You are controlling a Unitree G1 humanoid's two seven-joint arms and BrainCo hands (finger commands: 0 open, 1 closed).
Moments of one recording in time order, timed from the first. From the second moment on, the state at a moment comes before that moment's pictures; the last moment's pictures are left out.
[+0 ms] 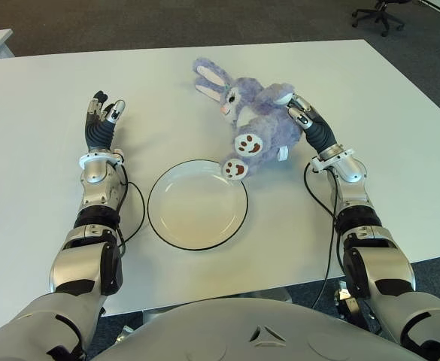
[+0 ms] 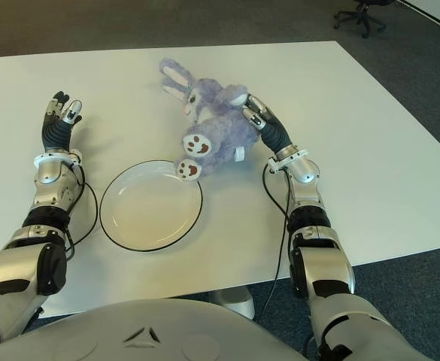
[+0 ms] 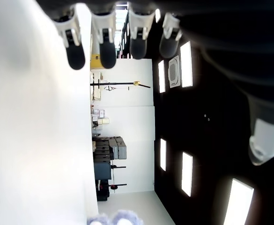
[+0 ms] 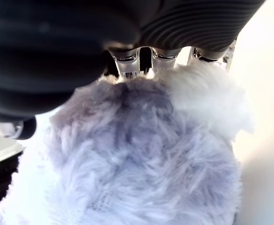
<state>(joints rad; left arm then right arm) -0.45 0.26 0.30 0.90 -0.14 -0.41 0.01 -0.51 -0.32 -0.03 0.81 0.04 -0.67 0.47</state>
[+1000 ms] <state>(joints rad) -0.45 0.26 0.29 0.88 -0.14 -0.40 0.01 -0.49 -0.33 0.00 0.78 0.01 -0.67 0.43</state>
